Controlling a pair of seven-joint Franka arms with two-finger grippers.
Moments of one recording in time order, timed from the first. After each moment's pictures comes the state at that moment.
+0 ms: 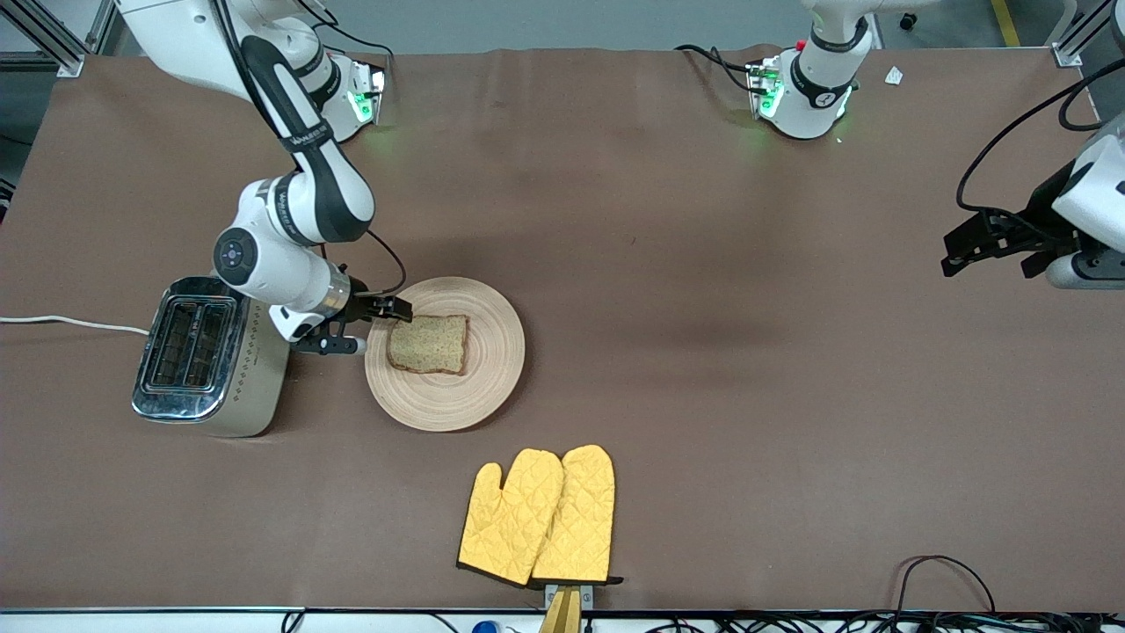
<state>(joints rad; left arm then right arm) 0.03 0.06 -0.11 -1.55 -0.01 1.65 -0.05 0.27 0.30 0.01 -2.15 0.39 2.38 0.09</state>
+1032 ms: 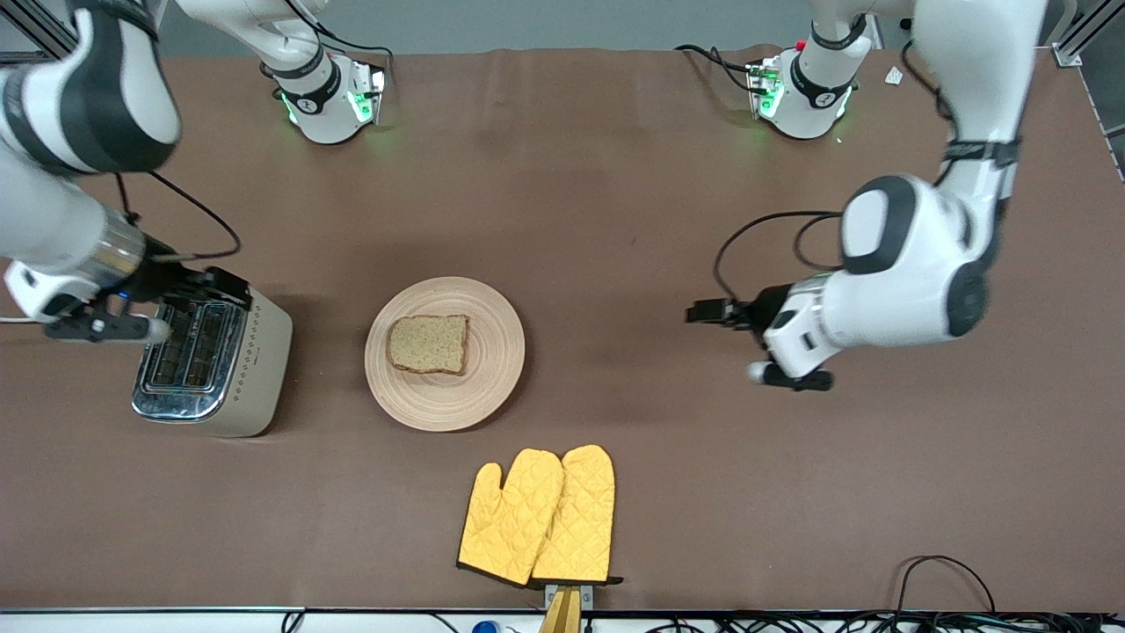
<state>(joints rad) -0.23 0.46 -0.14 -1.60 -0.59 1.94 -0.08 0.07 0.06 -0.04 -1.76 0.09 1.81 0.04</state>
